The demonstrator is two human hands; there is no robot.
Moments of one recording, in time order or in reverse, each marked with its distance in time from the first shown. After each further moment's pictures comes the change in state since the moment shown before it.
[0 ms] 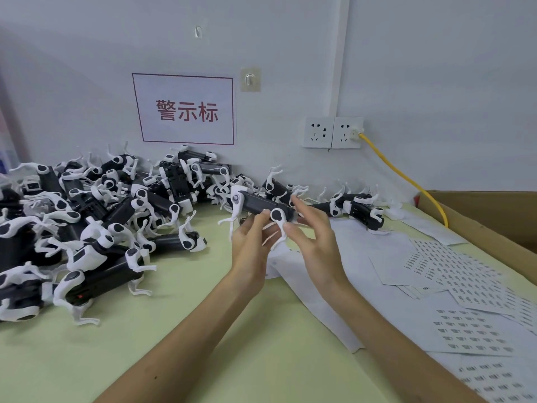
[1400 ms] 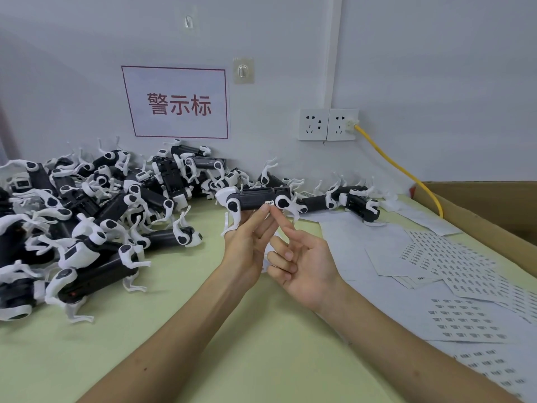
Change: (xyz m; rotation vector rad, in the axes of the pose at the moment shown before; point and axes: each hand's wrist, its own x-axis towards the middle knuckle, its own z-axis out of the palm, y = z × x) left_hand -0.011 0.011 -0.001 -0.073 -0.079 -0.145; right_hand -0.011 0.005 0.006 0.956 -0.282 0.650
